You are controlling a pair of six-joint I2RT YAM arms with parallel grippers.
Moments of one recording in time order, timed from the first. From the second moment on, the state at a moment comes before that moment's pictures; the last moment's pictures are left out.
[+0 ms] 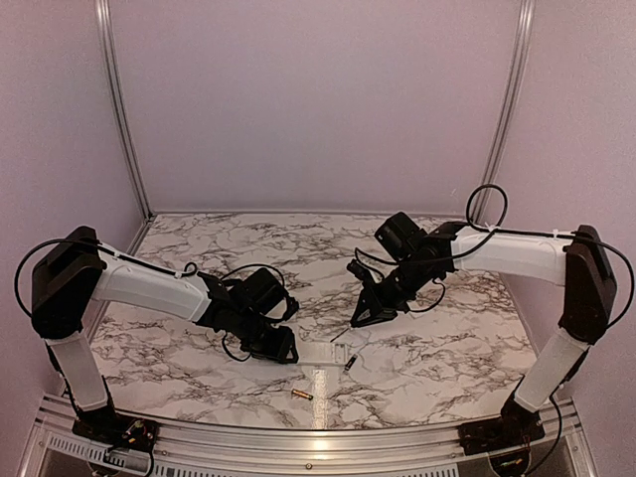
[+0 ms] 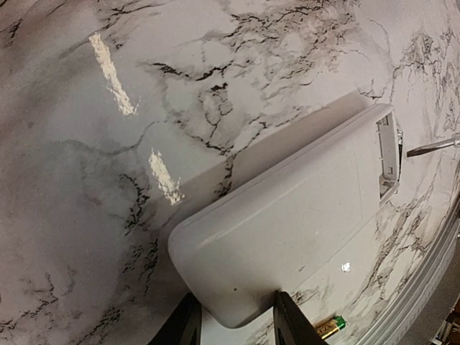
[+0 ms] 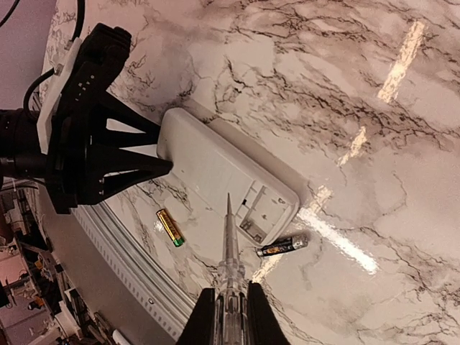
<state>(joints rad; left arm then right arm) -0.96 1.82 1.02 -0.29 0.23 -0.60 0.71 1.67 1.20 -0.71 -0.54 0.39</state>
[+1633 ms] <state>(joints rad) -1.06 1.49 1.16 -0.31 0.20 0.31 0.82 1.51 1.30 -0.65 -0.74 0.47</state>
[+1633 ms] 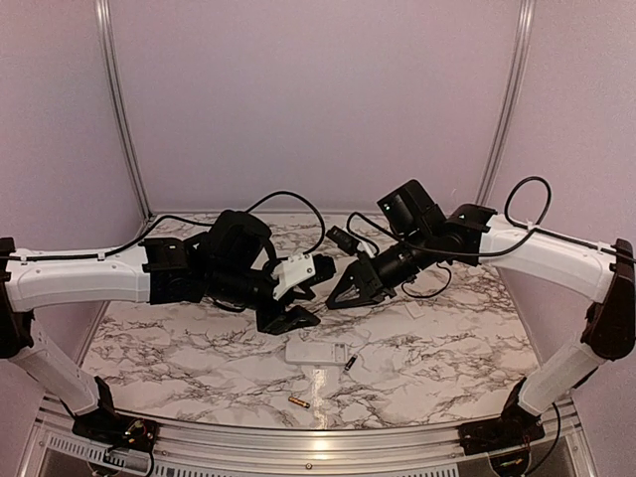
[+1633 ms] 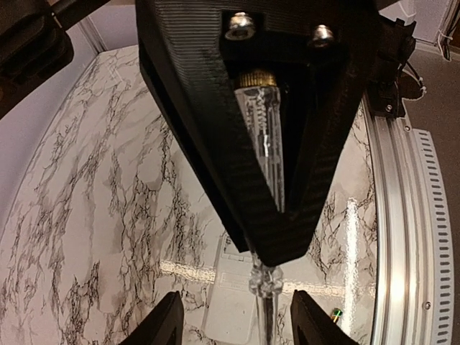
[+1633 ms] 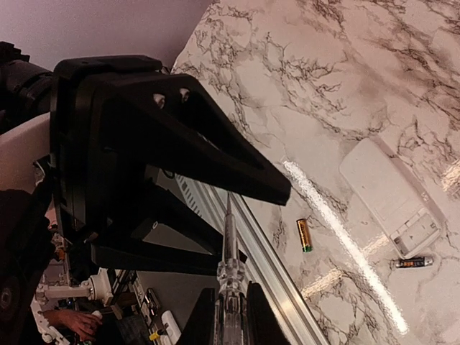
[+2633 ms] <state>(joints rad) -1.07 1.50 1.17 -0.30 0.19 0.28 0.85 1.51 1.33 -0.61 -0.69 0.53</state>
